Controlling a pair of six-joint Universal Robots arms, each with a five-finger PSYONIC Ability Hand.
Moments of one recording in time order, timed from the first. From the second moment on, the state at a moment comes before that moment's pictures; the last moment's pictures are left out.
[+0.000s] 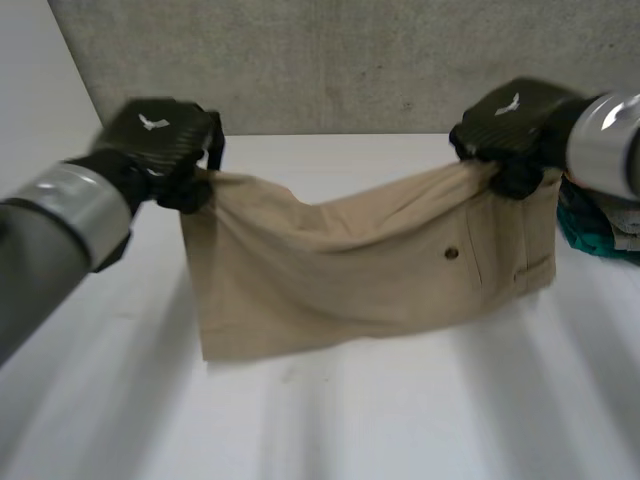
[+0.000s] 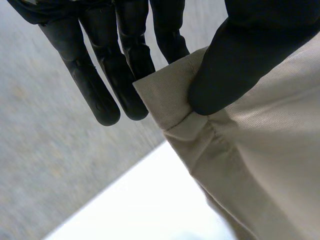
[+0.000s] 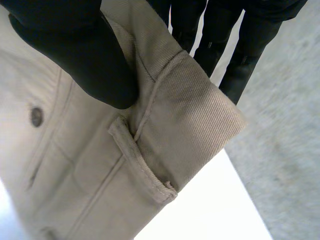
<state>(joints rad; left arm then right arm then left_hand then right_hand) 4.28 -1.69 -1.41 3.01 -1.47 3.42 1.91 -1.20 0.84 0.76 1.32 2.39 1.14 1.20 1.19 1.20 1.01 1.12 1.18 1.19 1.20 0.98</state>
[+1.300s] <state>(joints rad) 4.14 -1.82 -1.77 2.98 -1.49 3.63 1.97 -0.97 1.20 0.60 1.44 2.36 1.14 1.20 1.20 1.20 1.01 1.12 1.18 1.19 1.20 1.00</state>
